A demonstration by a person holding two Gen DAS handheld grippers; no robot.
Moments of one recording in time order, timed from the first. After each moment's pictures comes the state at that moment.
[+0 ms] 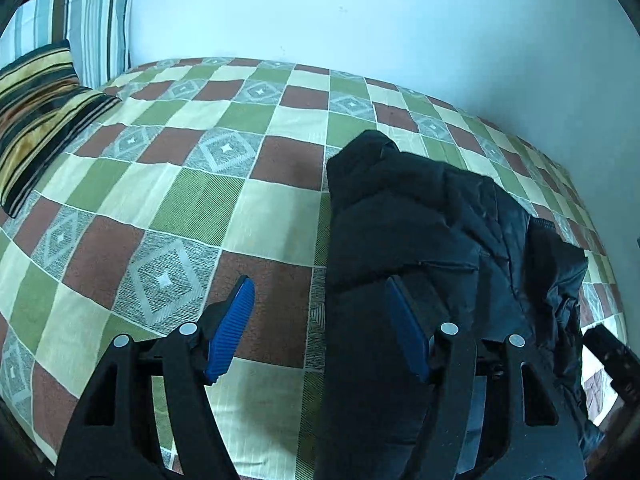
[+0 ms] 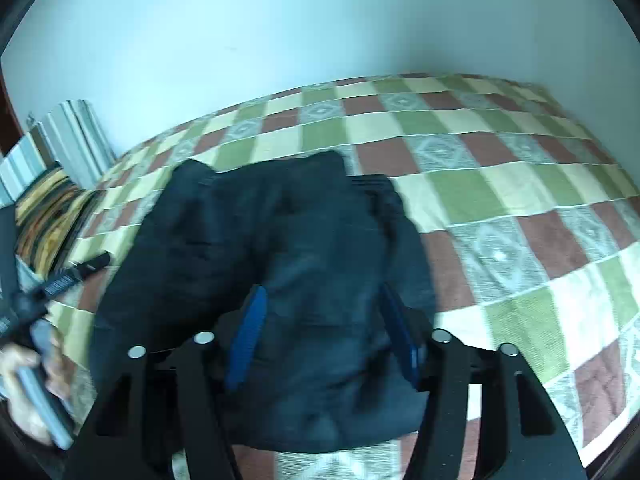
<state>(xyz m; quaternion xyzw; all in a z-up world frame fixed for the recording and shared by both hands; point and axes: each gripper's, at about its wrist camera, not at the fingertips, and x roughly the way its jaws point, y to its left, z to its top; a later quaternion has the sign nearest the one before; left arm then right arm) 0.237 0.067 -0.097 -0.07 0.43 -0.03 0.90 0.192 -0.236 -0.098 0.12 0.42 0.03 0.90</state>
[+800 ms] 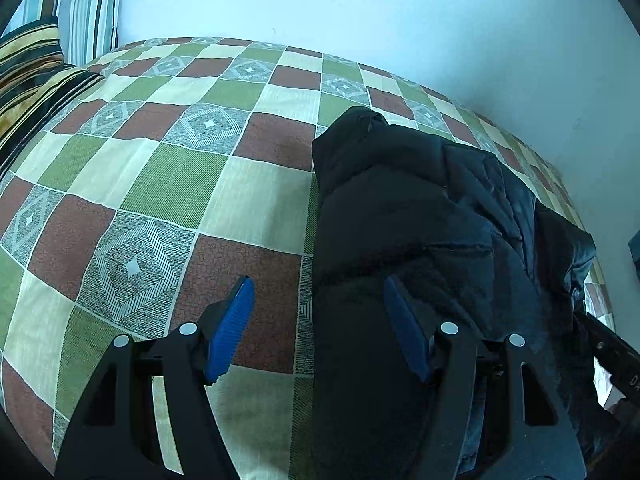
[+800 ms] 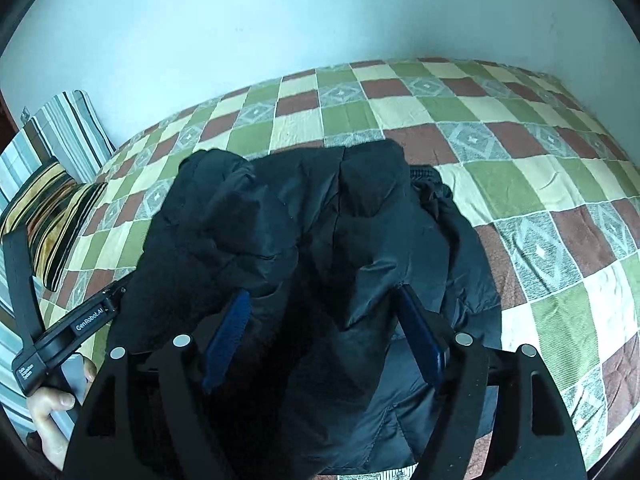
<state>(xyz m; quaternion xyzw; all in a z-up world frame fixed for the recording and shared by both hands) 0.250 0.069 -0.126 -0.09 0.44 -0.05 0.89 0.216 -0.192 -0.101 0.12 0.44 0.02 0.89</state>
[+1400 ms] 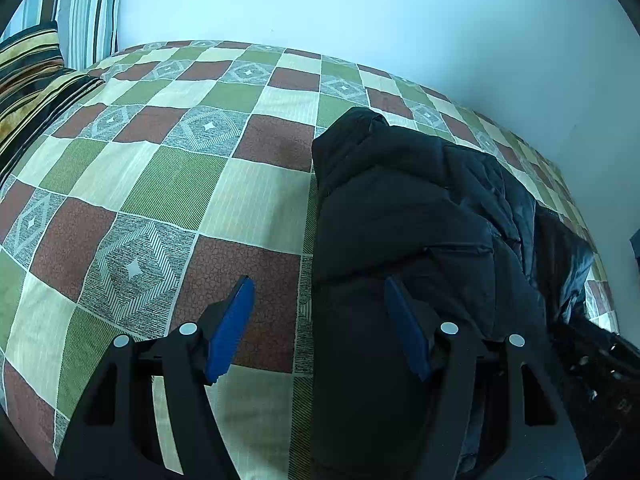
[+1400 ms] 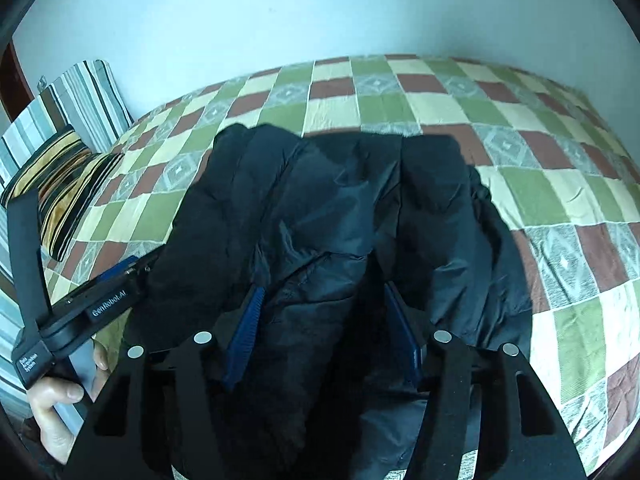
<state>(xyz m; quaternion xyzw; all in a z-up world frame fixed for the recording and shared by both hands) 0.249 0.069 -0.127 -0.09 0.44 -0.05 0.89 0.224 -0.157 -0.109 0.09 0.46 0.06 0.88</state>
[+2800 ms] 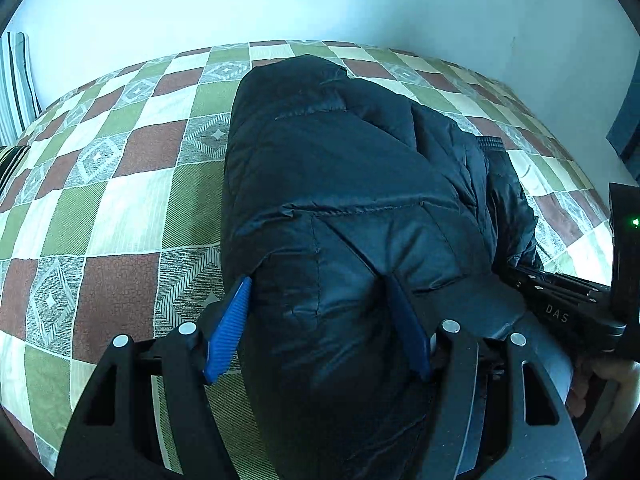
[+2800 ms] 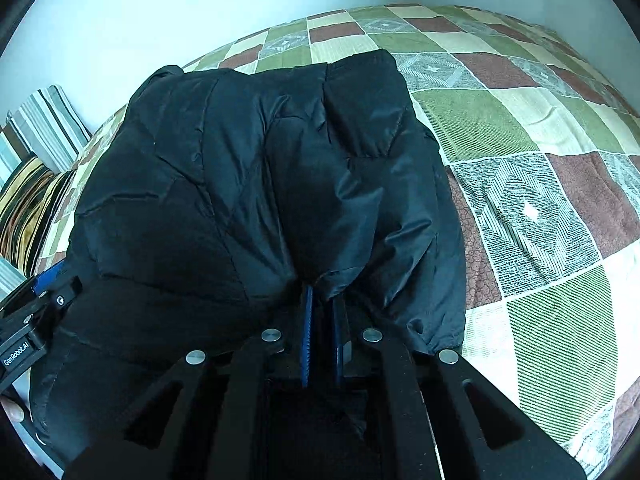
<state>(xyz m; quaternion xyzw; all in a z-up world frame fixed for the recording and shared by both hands) 0.245 -0.053 -0.148 0.03 0.45 -0.14 0.88 0.235 -0.276 -0.192 0.14 0.49 0.02 0.86</state>
